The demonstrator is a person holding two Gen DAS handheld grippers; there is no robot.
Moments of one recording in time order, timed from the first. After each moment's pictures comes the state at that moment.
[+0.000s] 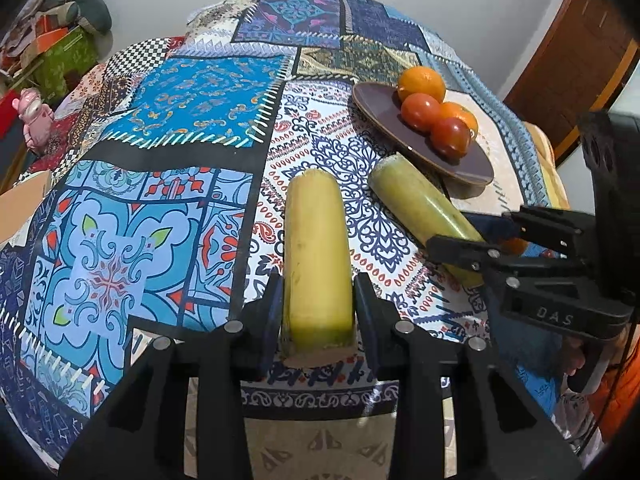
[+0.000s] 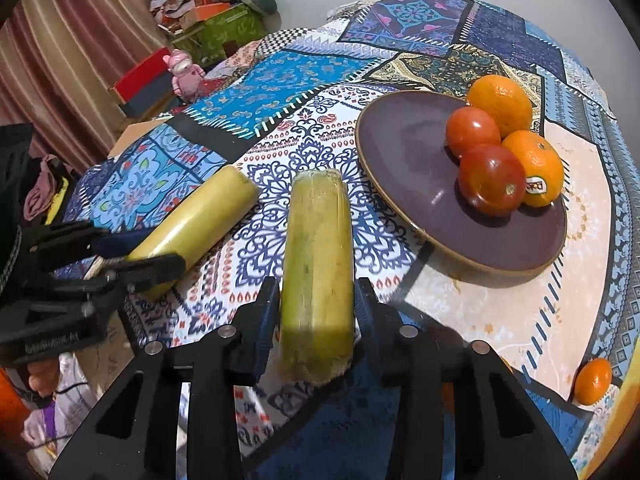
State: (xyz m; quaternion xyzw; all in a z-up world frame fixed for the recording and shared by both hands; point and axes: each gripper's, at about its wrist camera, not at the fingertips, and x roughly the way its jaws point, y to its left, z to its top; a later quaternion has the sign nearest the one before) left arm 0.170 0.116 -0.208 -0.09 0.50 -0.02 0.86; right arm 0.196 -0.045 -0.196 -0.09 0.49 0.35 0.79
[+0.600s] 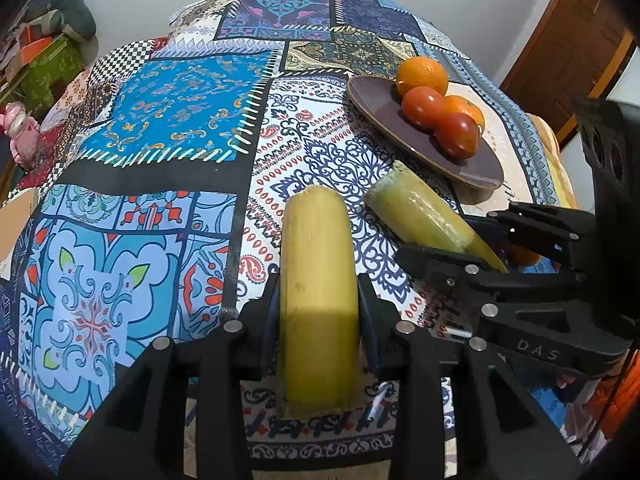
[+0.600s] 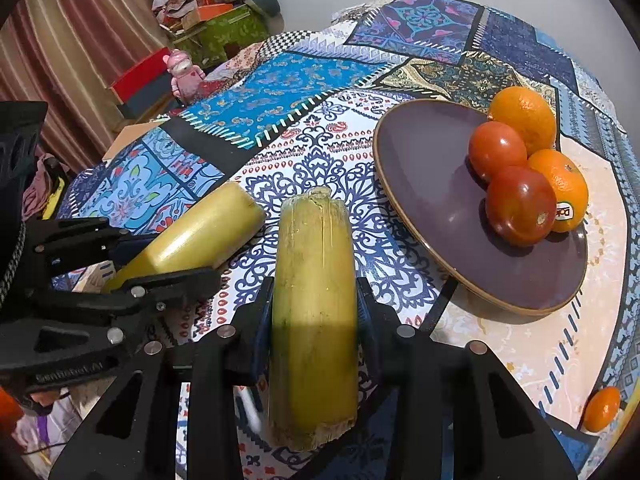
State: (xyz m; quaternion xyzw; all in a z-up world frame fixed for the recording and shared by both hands) left arm 0.197 0.119 -0.217 -0.08 0.51 -0.04 0.85; right arm 0.201 -0.029 -0.201 -0.10 0.48 0.36 0.80
